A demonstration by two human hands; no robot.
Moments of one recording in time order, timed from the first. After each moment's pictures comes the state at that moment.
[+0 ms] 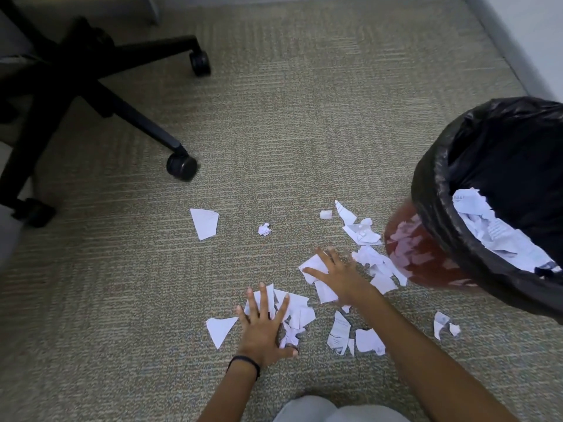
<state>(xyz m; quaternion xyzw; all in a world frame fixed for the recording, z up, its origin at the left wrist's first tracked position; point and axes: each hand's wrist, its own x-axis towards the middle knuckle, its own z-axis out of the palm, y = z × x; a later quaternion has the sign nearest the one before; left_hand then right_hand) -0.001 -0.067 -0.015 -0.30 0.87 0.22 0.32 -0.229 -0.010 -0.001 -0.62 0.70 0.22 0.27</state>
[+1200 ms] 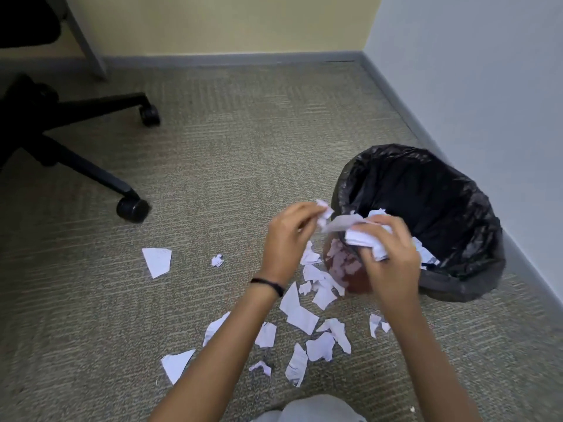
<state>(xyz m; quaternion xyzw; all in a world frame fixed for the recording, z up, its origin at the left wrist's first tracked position) -0.182 -0.081 0.212 -0.16 0.82 0.46 -0.32 -0.248 0.068 0.241 -0.38 0.82 -0.41 -0.13</state>
